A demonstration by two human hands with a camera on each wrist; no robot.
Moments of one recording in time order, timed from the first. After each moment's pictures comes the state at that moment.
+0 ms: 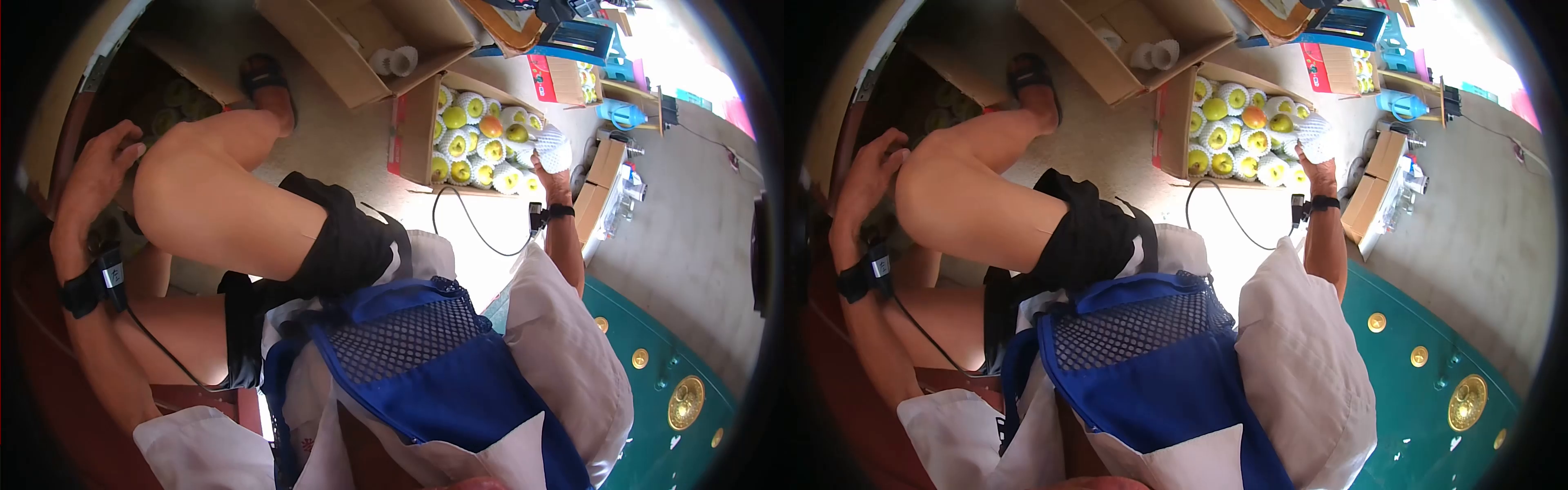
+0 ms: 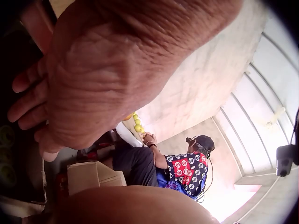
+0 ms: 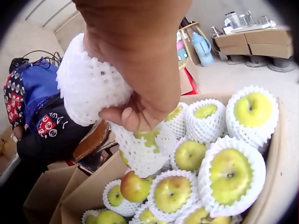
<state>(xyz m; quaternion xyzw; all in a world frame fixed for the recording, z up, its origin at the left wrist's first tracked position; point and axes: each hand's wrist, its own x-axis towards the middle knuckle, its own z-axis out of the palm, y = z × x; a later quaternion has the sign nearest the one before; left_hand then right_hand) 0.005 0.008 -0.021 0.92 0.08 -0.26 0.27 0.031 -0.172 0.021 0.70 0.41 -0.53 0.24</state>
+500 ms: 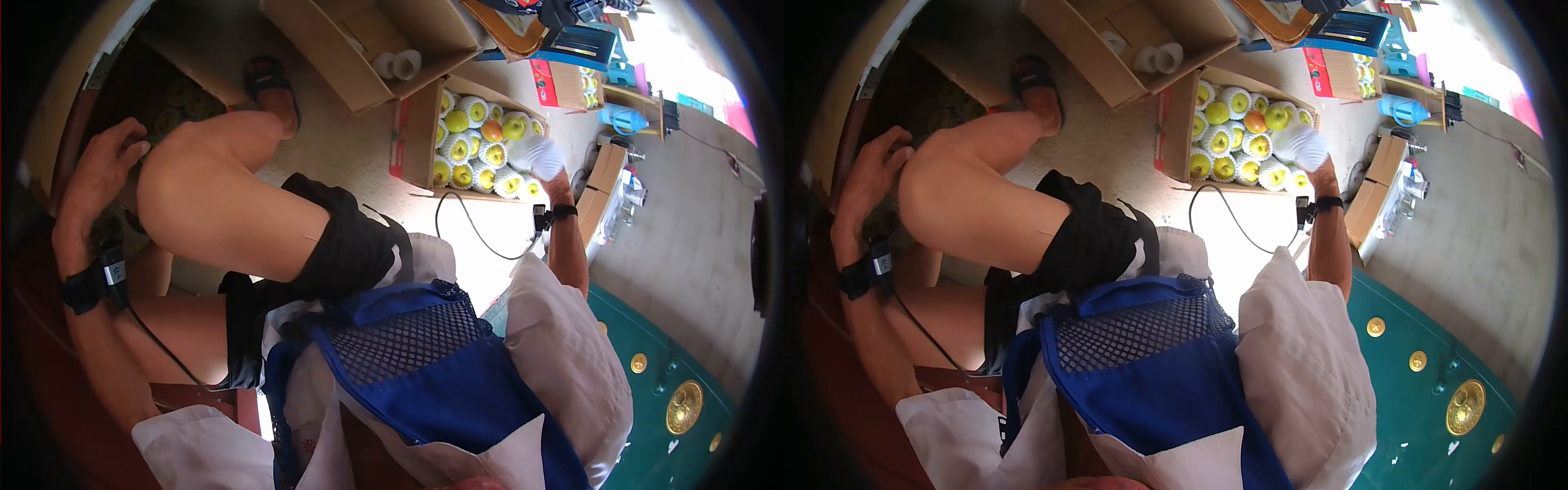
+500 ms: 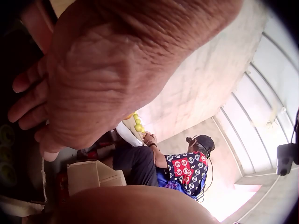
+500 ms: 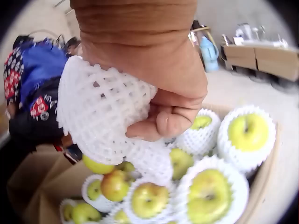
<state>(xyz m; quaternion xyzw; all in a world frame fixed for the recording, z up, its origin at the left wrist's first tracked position) 0.002 0.003 -0.016 0.94 0.05 -0.23 0.25 0.034 -0.172 0.020 0.64 0.47 -0.54 0.29</state>
